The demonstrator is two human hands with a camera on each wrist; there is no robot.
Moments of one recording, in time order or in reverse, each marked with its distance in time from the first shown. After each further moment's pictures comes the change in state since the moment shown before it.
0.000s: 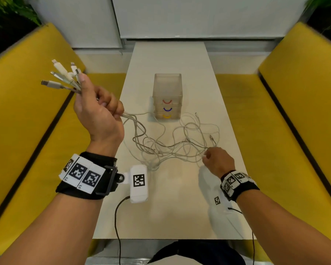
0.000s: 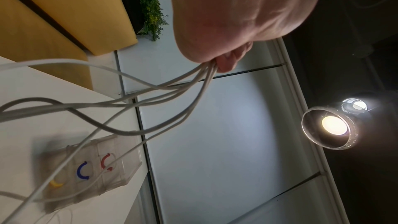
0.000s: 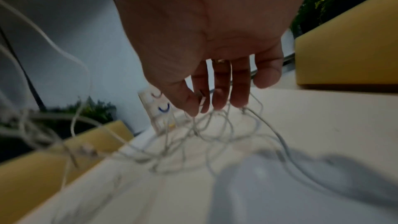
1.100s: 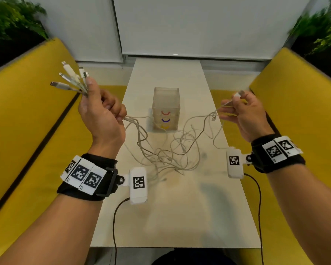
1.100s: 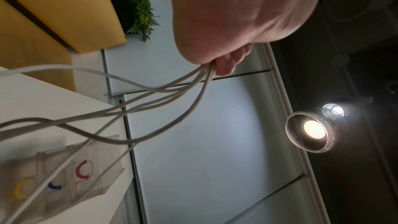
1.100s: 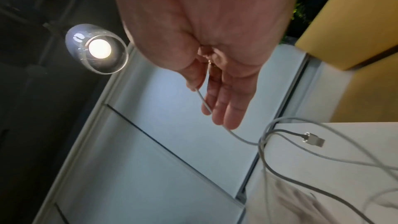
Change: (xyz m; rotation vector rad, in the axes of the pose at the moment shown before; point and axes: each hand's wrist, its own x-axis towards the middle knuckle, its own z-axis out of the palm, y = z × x) left_hand -0.004 0.021 0.006 -0.040 -0.048 0.018; right_hand -0.005 -0.066 -0.204 1.209 0.187 -0.141
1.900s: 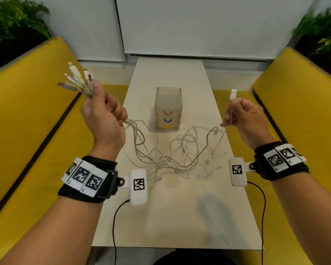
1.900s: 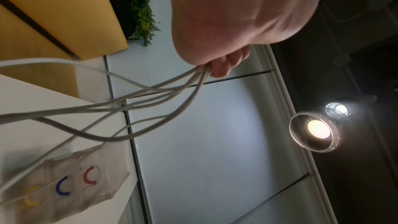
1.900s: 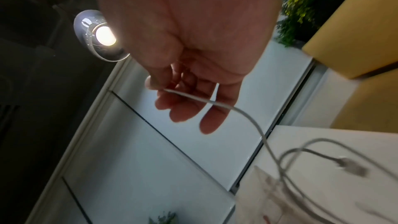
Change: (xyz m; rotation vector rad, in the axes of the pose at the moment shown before) left_hand 0.001 -0.003 -0.008 0.065 0.007 -0.004; right_hand -0.010 0.011 -0.001 -0.067 -0.133 -0.141
